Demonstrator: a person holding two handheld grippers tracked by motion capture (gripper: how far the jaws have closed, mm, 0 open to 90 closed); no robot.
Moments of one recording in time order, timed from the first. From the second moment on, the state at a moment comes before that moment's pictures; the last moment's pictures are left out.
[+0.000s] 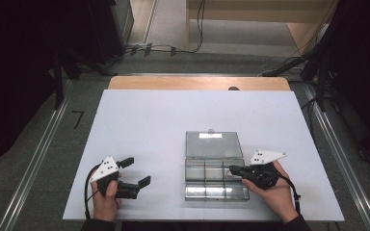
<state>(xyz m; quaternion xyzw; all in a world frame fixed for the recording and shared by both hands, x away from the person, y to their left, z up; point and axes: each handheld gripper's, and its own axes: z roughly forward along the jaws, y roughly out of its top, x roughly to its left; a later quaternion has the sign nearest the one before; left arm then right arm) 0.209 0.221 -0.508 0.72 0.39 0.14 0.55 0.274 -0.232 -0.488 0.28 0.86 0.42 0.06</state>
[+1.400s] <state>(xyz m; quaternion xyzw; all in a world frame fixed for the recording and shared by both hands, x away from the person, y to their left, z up) 0.210 0.220 -0.508 0.73 0.39 0.14 0.55 0.277 -0.252 -0.469 0.31 0.82 0.48 0.07</state>
